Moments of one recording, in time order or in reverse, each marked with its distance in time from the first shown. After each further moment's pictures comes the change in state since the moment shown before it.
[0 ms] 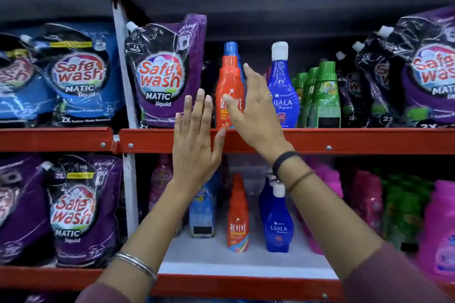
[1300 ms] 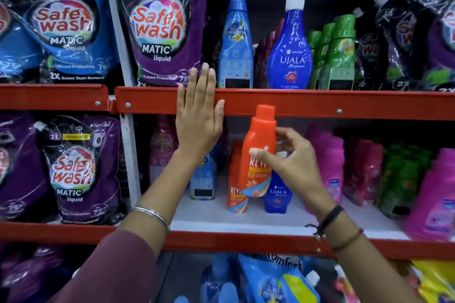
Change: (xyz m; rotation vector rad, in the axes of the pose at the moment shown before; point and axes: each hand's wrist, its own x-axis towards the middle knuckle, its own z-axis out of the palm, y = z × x) left_hand -0.014 -0.033 0.030 0.140 0.006 -0.040; right_hand -0.122 0.057 -0.003 0.283 -0.123 0.446
